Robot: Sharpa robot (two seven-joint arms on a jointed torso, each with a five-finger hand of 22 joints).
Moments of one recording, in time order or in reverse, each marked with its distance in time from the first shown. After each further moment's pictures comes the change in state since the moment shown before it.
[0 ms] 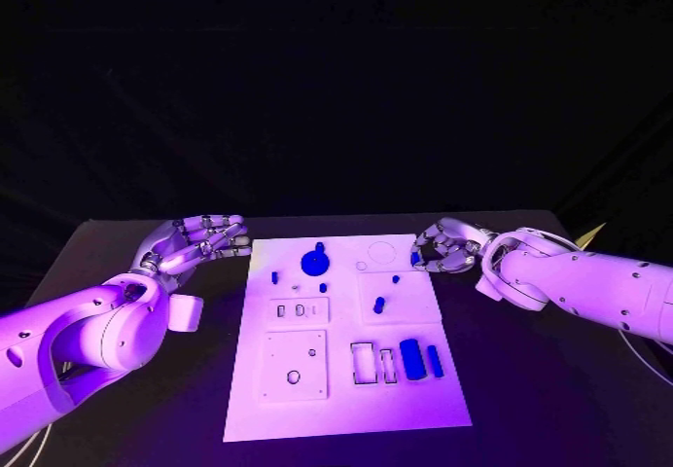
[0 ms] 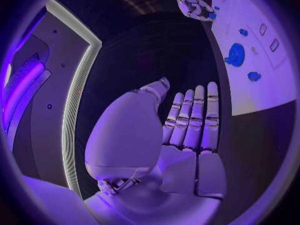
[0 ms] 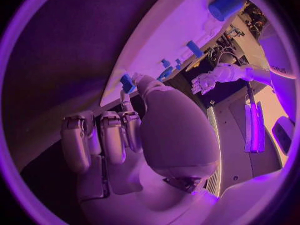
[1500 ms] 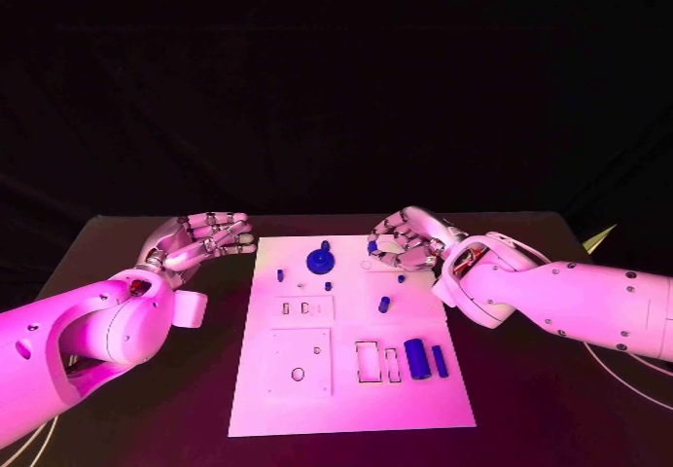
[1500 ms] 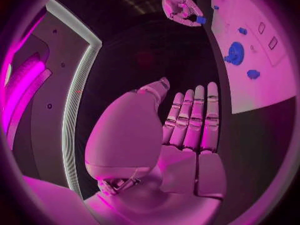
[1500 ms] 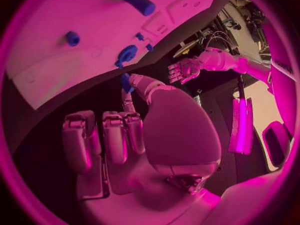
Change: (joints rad) left arm 0.000 -0.003 0.000 -0.005 0.000 0.006 -0.002; left_hand 0.000 0.000 0.000 0.000 0.000 0.000 0.000 0.000 0.000 0.000 0.000 0.000 0.000 0.000 0.000 0.000 0.003 0.000 -0.004 0.004 0.000 0.000; right arm 0.028 0.034 0.005 0.326 -0.026 -0.272 -0.174; right_hand -0.017 0.054 0.168 -0.069 -0.008 0.059 -0.020 0.057 0.006 0.000 -0.032 0.035 -0.001 0.002 -0.030 0.000 0.001 0.000 -0.001 -0.032 0.000 -0.001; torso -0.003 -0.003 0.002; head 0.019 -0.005
